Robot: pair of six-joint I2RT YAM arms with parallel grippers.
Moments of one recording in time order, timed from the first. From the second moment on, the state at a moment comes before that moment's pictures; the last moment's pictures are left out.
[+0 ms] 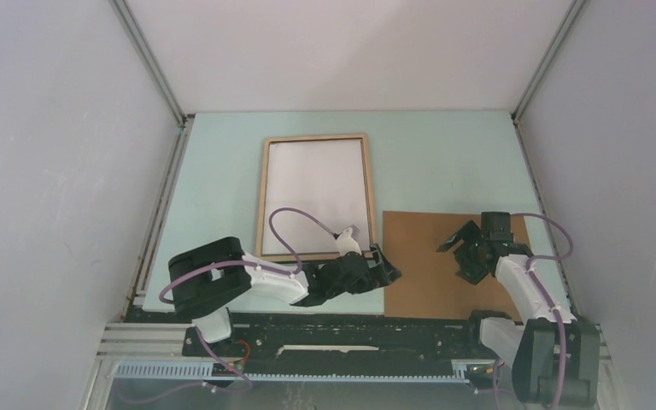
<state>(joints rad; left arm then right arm) -1.22 1.68 0.67 0.42 -0.26 -1.28 -0.08 1.03 0.46 -0.52 -0.13 0.80</state>
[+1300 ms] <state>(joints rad) -1.12 1.76 0.56 0.91 -0.09 -1.38 -0.11 1.18 0.49 -0.37 -0.32 0.78</state>
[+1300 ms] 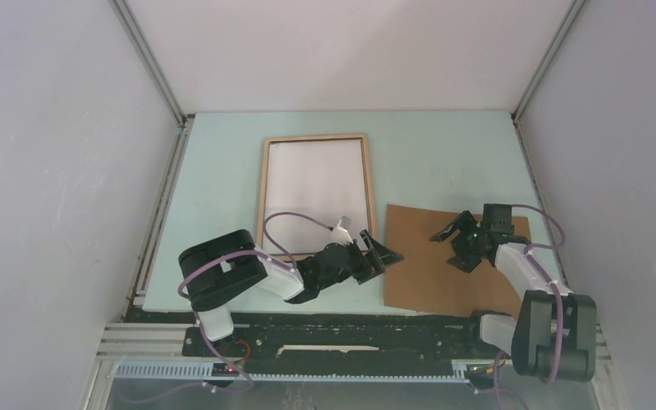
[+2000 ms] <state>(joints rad) -1.09 1.78 0.57 0.94 -0.06 -1.37 -0.10 1.17 0.49 -0.34 -0.34 0.77</state>
